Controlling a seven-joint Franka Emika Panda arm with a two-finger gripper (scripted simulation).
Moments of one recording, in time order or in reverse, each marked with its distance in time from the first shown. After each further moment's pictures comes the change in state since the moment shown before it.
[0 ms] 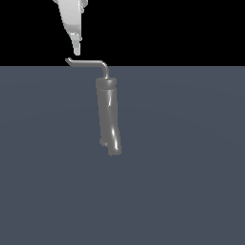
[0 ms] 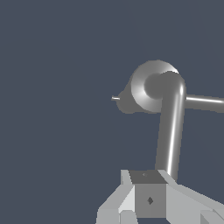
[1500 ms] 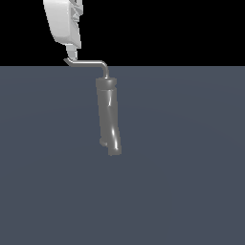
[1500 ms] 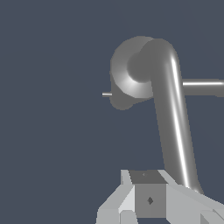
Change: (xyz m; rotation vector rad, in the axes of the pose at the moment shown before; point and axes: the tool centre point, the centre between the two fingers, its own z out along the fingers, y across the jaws) arm -0.013 0.015 0.025 0.005 0.010 0.105
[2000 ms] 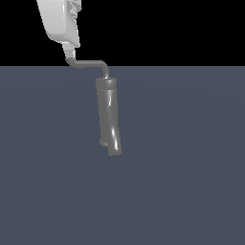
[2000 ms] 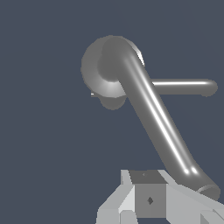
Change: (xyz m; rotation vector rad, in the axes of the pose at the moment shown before) arm -0.001 0.031 0.000 0.000 0.000 0.002
